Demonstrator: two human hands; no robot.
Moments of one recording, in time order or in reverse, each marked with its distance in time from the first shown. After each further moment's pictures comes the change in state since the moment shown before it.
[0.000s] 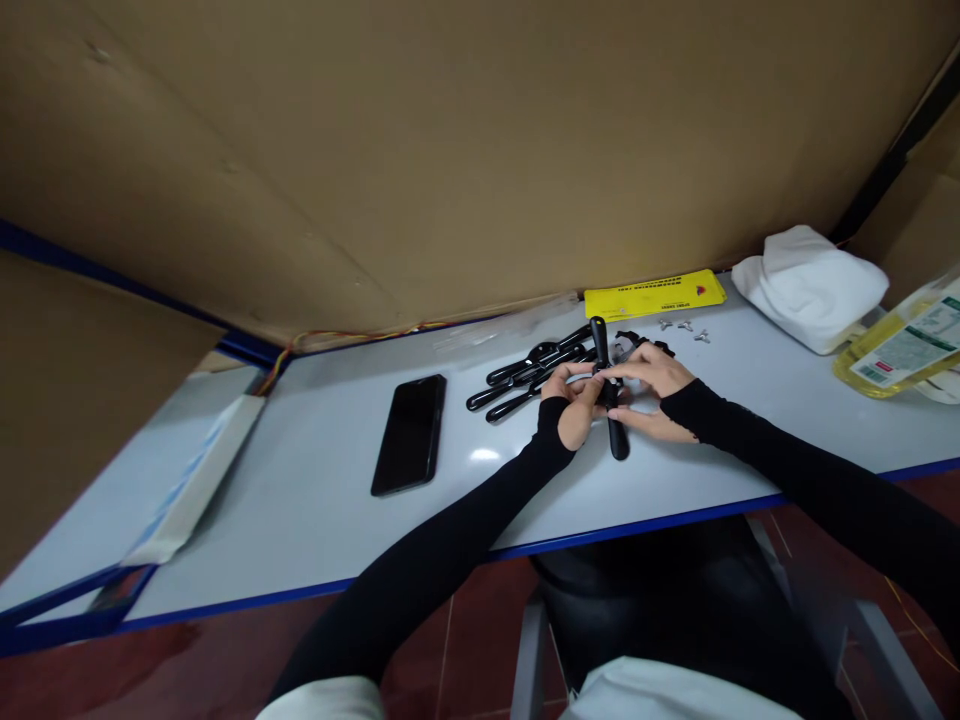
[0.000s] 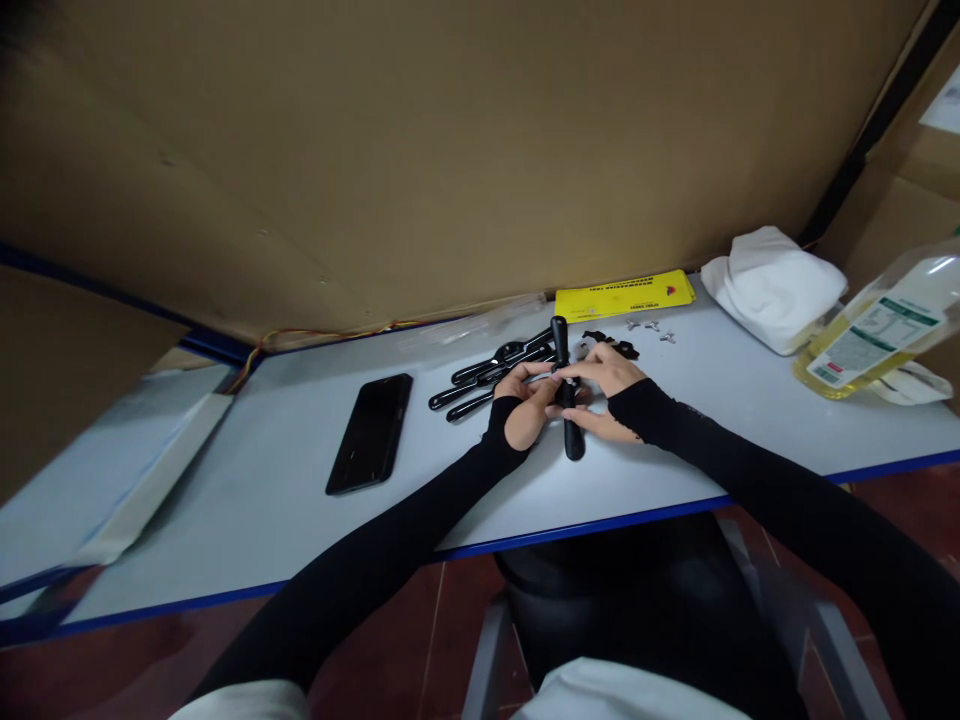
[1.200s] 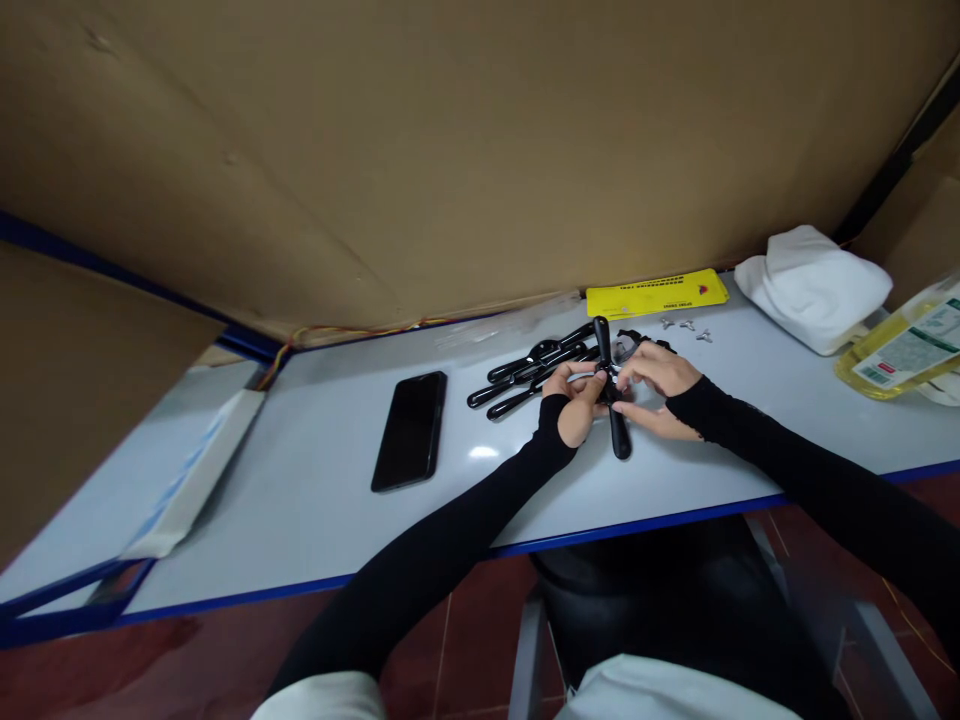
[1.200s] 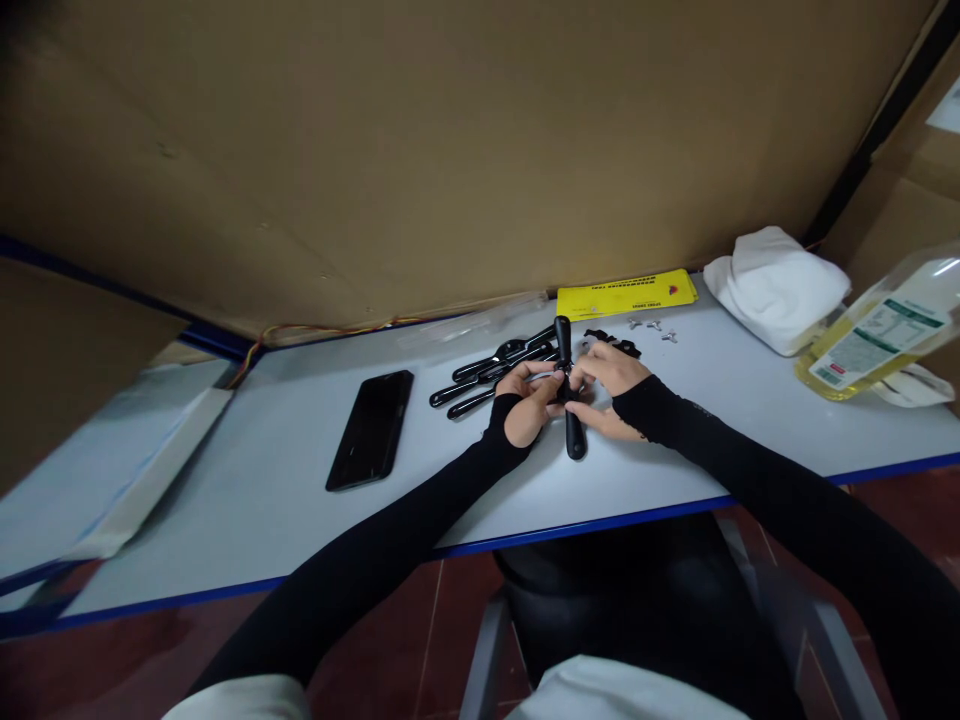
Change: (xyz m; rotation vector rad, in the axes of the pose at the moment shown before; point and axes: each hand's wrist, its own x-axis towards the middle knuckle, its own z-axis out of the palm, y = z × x) left_hand 0.001 0.002 0.000 -0.022 0.025 -0.029; right_hand 0.000 0.001 -0.004 -0.039 -0.017 -0.106
